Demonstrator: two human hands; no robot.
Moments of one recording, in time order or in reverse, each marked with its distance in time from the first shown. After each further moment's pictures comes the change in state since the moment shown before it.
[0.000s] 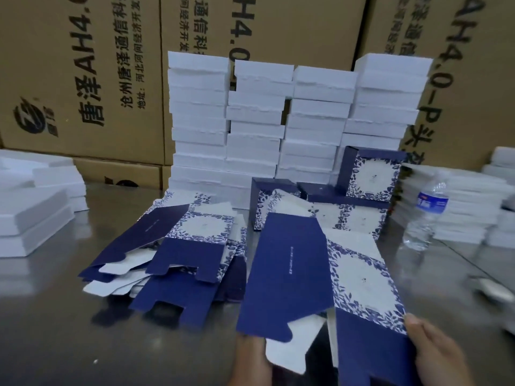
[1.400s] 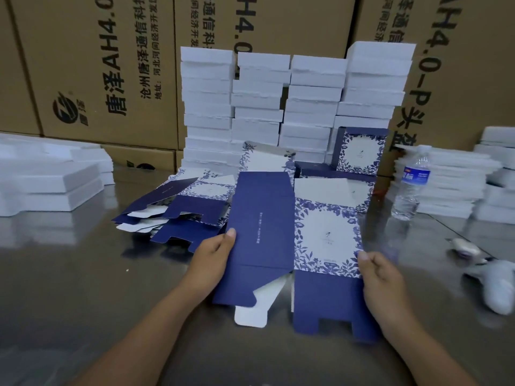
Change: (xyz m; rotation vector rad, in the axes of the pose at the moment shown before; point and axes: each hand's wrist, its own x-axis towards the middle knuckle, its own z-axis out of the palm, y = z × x) left_hand -0.051 -0.029 0.017 -0.519 0.697 0.348; right_hand -0.007 0.044 -0.007 0.211 -0.172 -0.350
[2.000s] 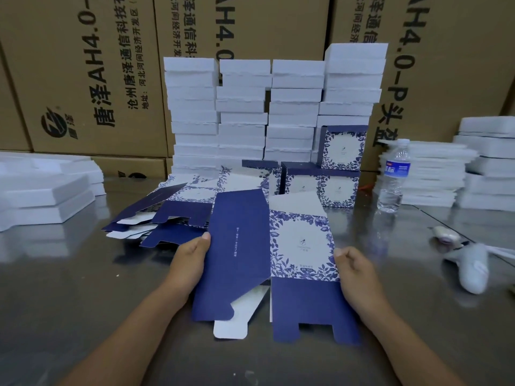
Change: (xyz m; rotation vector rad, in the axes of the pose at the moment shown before) left_hand -0.005 0.001 -0.004 -0.084 0.086 -0.109; right_hand -0.003 0.003 -0.002 -0.044 -0.110 0.089
